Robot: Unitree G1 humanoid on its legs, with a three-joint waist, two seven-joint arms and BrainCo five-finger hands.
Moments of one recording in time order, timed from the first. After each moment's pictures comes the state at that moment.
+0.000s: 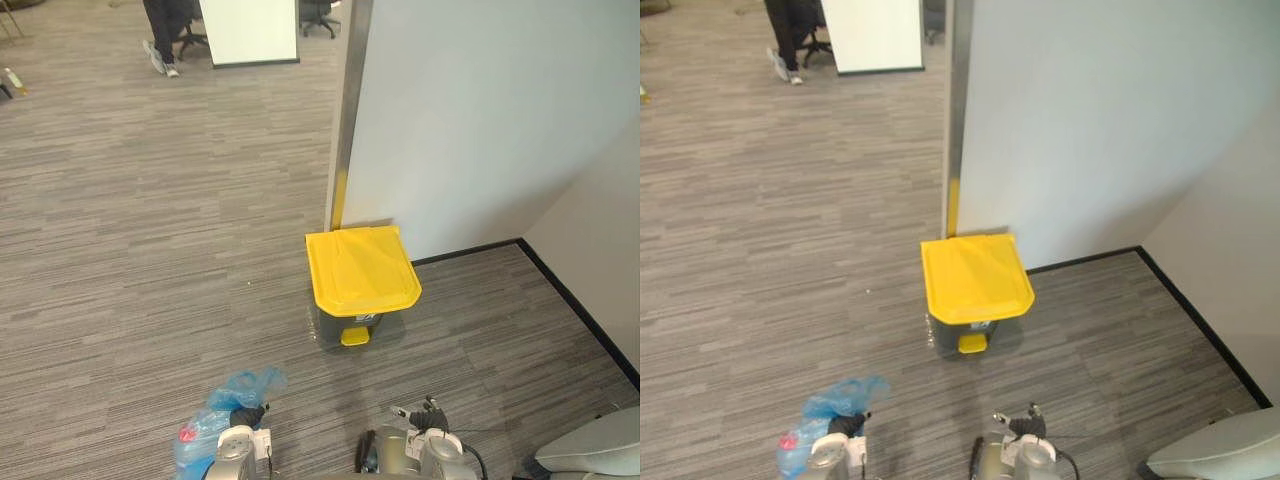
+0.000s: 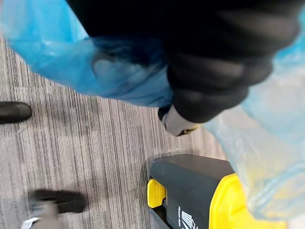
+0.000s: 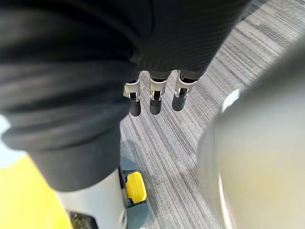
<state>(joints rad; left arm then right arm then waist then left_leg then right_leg) 0.07 -0.01 0.06 0.81 -0.06 0.00 0.17 -0.01 0.04 -0.26 0.91 -0.05 0.00 -0.21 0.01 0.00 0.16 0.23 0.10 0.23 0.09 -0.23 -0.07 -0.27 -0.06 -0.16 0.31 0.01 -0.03</state>
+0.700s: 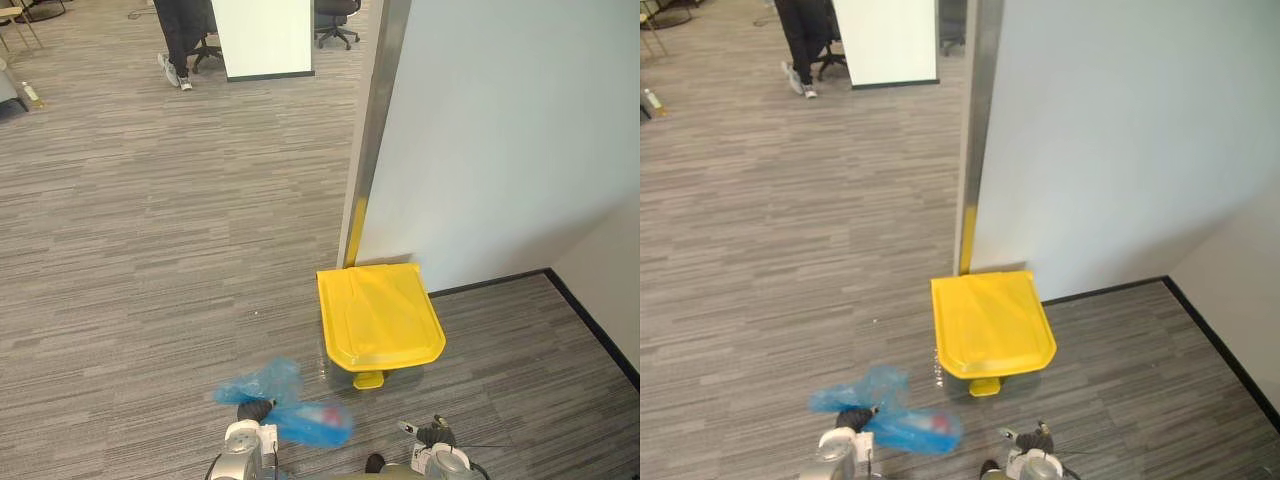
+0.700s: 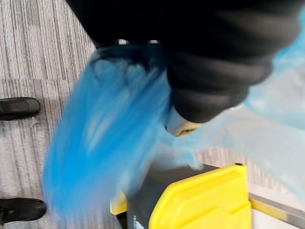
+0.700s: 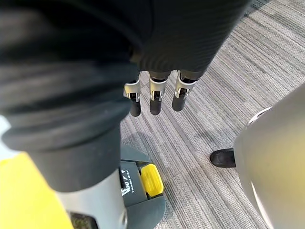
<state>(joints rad) 0.06 -0.01 0.02 0.86 -0.03 0.00 0.17 0.03 0.06 -0.31 0.93 -0.06 0.01 -0.21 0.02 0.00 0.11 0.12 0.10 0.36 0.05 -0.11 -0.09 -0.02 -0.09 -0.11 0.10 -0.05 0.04</state>
